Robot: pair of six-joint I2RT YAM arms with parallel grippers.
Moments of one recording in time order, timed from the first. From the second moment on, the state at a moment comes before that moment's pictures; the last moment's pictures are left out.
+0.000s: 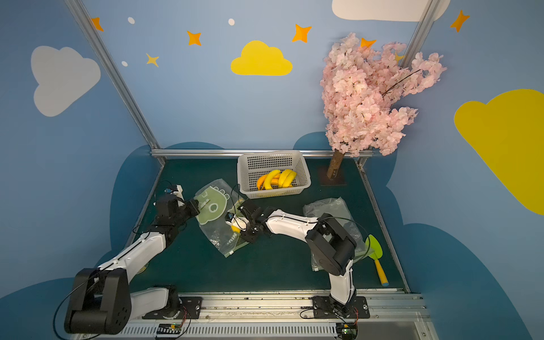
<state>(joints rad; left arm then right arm) -0.01 1.24 0.59 0.12 0.10 -0.50 0.96 1.87 1.28 -0.46 -0.17 -0.30</state>
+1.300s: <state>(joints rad) -0.08 1.39 0.72 0.03 -0.11 -0.45 0.48 2.15 1.87 -0.50 -0.37 -0.10</state>
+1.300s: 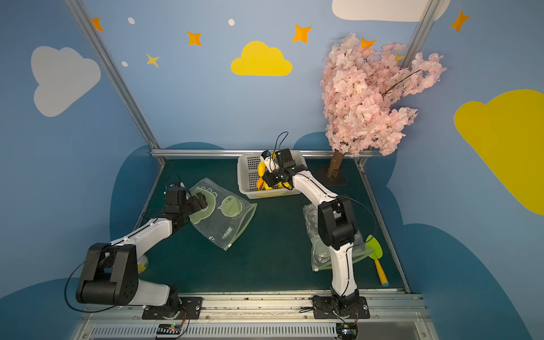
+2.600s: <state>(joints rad) -0.16 1.48 0.33 0.78 -0.19 0.10 0.02 1.44 0.24 0.82 -0.07 -0.03</state>
